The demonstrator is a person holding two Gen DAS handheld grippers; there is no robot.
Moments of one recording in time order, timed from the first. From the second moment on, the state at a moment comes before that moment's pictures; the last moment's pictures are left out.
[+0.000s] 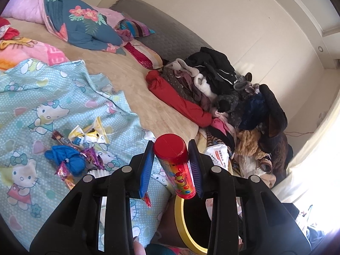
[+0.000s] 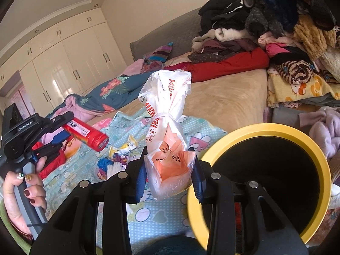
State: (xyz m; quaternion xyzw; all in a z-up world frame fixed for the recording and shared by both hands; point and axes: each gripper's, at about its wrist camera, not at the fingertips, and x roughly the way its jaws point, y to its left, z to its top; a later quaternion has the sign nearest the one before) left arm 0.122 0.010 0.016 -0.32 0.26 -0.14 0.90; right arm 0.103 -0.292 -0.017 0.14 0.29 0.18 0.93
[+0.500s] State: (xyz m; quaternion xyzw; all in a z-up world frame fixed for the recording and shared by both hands) left arm 0.125 -0.021 0.013 -0.29 0.27 -0.16 0.90; right arm 0.103 -0.342 -0.023 0.16 0.30 0.13 0.93
